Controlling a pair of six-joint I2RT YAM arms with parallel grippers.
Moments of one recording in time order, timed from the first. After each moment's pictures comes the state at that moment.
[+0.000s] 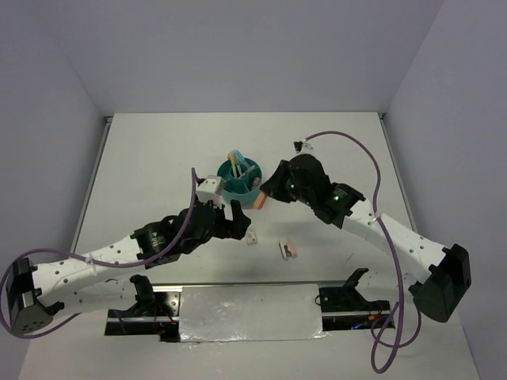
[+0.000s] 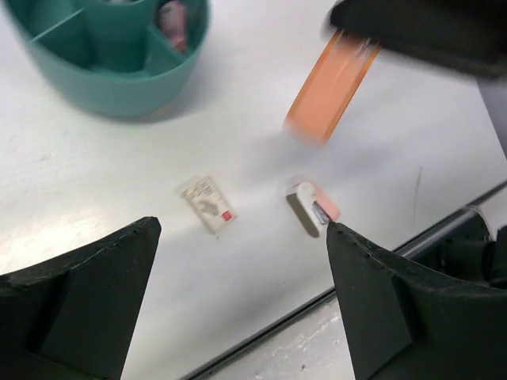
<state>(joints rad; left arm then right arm) -1.06 0.98 0.78 -0.25 -0.40 -0.66 0.77 1.18 1.01 -0.38 0.08 0.88</state>
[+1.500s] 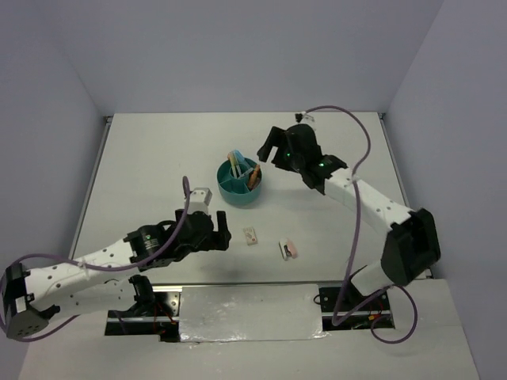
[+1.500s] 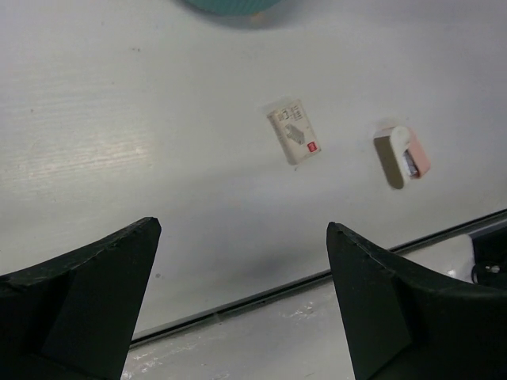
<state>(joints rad) -1.06 0.85 0.75 -0.64 -0.46 -0.83 0.56 1.55 1.21 -0.22 0.13 0.72</state>
